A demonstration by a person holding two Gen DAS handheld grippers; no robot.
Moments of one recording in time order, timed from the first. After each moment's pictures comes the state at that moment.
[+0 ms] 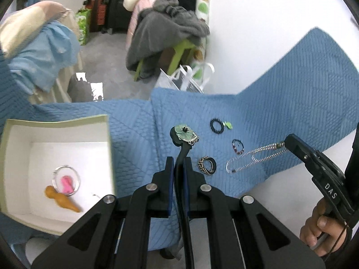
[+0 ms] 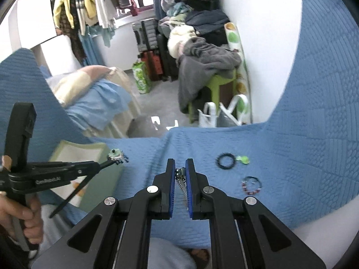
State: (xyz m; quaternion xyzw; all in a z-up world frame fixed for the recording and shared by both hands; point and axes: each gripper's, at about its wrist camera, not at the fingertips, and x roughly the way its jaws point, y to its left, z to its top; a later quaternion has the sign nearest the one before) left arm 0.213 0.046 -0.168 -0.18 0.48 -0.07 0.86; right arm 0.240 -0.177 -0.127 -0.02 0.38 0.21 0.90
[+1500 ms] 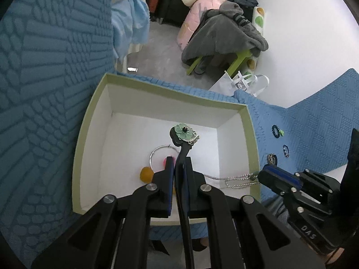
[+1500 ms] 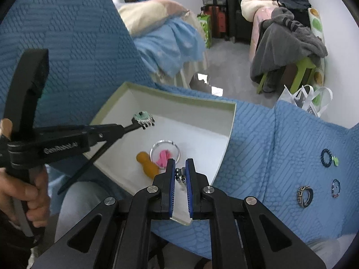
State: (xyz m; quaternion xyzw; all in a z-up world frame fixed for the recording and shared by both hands) left arm 0.157 0.219 -0.225 -0.22 0.50 0.02 0.84; right arm 0.196 0.051 -0.202 -0.12 0.49 0.34 0.80
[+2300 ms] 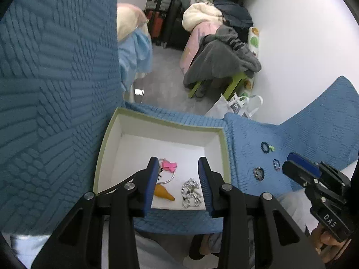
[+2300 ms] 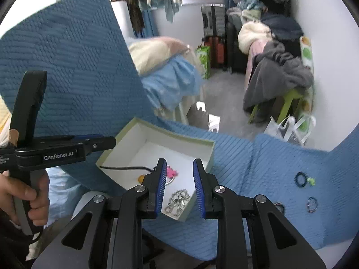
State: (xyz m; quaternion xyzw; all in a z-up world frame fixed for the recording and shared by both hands) left arm 0.123 0.197 -0.135 -0.20 0.44 0.06 0.87; right arm 0.180 0.013 -0.107 -0.11 0.40 0.35 0.84
